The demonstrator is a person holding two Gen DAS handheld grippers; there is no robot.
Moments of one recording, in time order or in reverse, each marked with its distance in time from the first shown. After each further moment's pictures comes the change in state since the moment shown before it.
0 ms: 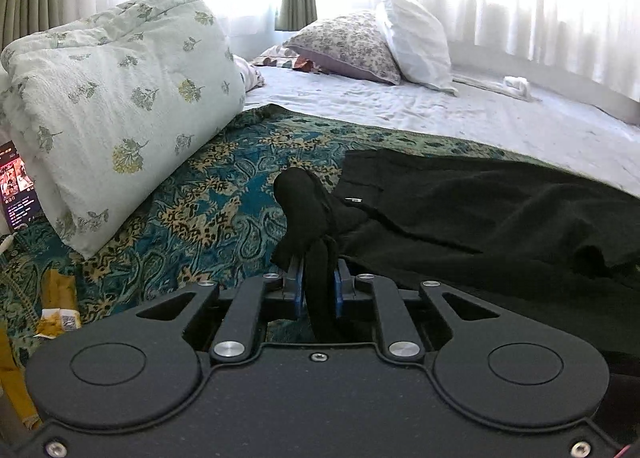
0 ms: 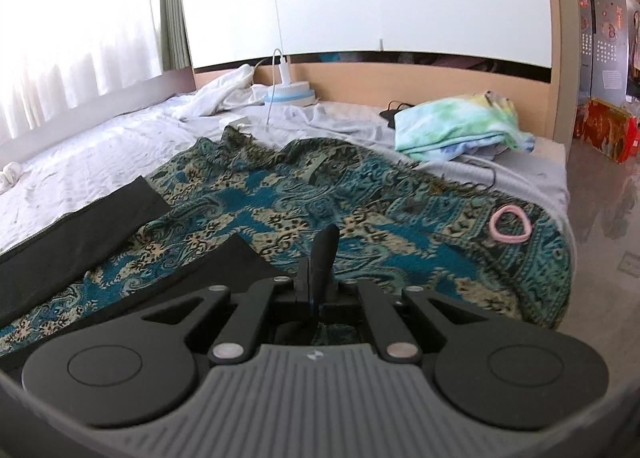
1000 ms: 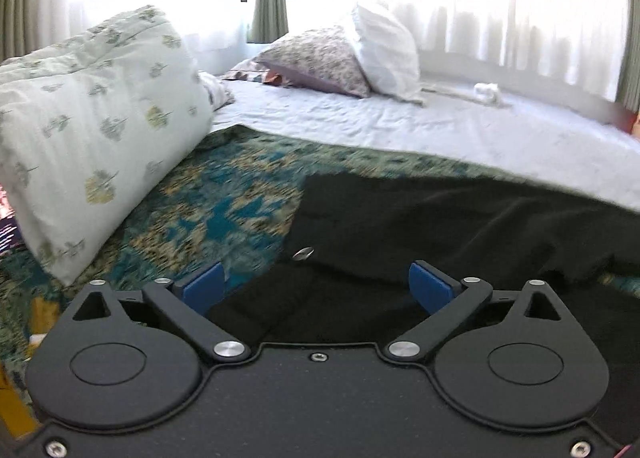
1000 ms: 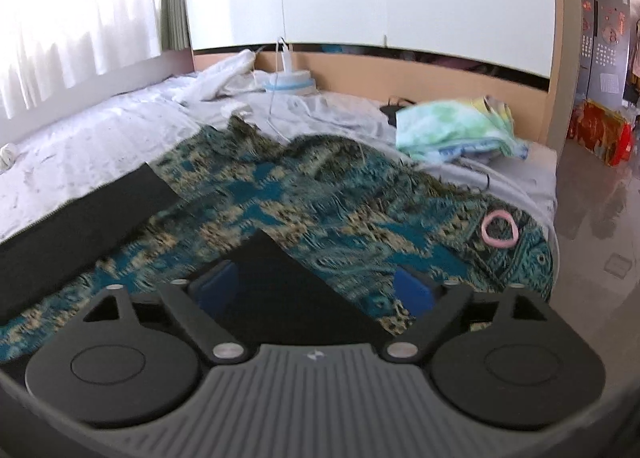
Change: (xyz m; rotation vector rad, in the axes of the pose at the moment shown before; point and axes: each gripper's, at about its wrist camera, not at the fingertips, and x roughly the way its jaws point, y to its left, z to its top) left arm -0.017 -0.028 0.033 0.019 -0.022 -0.080; right arm -0.025 0.035 0.025 -0.039 0.058 -0.029
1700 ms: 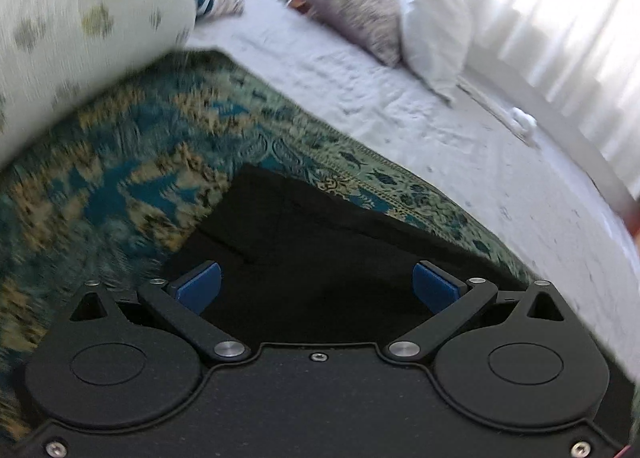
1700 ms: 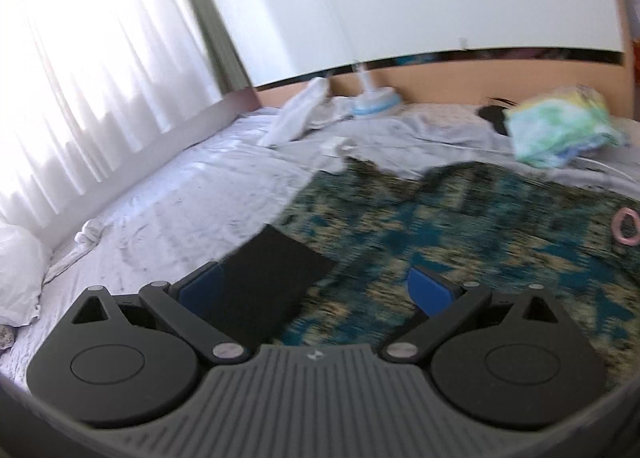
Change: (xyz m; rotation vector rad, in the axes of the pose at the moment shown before) left arm 0.159 -0.033 0.085 -0.411 0.241 -0.039; right arm 0.013 0.102 0.060 0.195 -0.031 0.275
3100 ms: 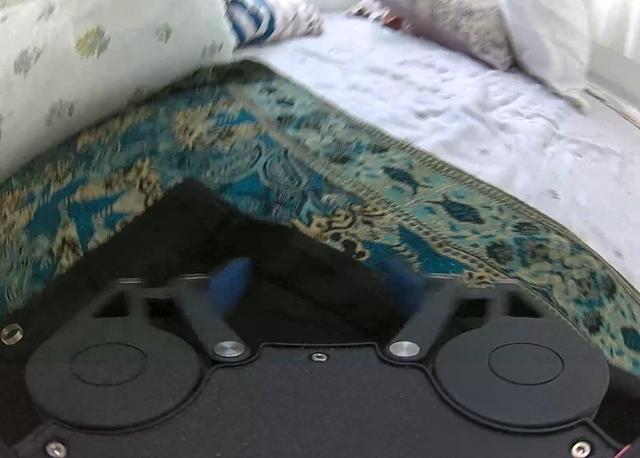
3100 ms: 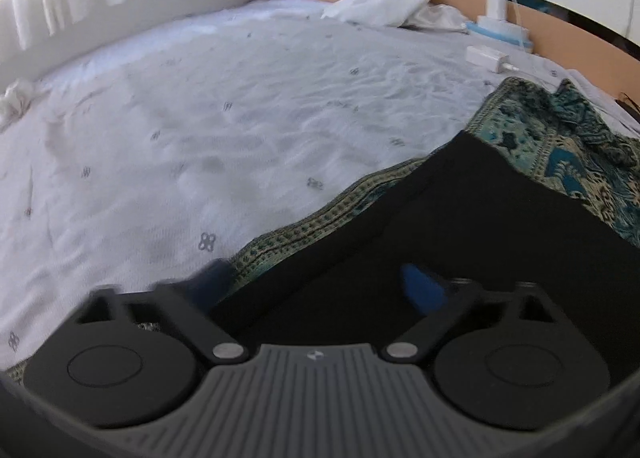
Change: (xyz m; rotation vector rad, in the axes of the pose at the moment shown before) left arm 0.174 -0.097 -0.010 0.025 -0.199 0.476; right arm 0.317 0.214 -0.091 -0.244 0.178 -0.240
